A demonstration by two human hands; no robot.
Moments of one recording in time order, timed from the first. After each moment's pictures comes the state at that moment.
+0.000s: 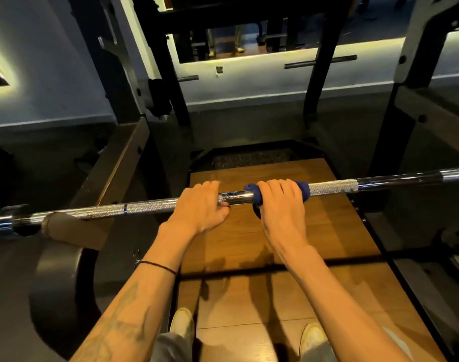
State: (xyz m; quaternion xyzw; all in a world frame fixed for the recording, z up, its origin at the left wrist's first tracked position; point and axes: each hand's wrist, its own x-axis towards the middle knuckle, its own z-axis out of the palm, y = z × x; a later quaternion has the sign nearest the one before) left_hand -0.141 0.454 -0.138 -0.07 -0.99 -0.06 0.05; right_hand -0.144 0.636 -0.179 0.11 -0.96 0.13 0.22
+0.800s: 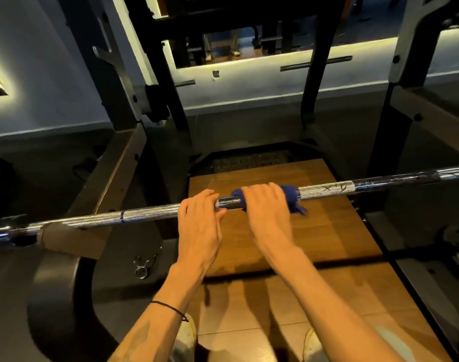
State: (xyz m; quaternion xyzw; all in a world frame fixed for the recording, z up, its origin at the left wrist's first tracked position) left_hand -0.108 0.467 -0.183 -0.06 -0.94 -0.16 0.30; right_hand -0.144 0.616 -0.169 0.14 -0.96 0.10 0.22
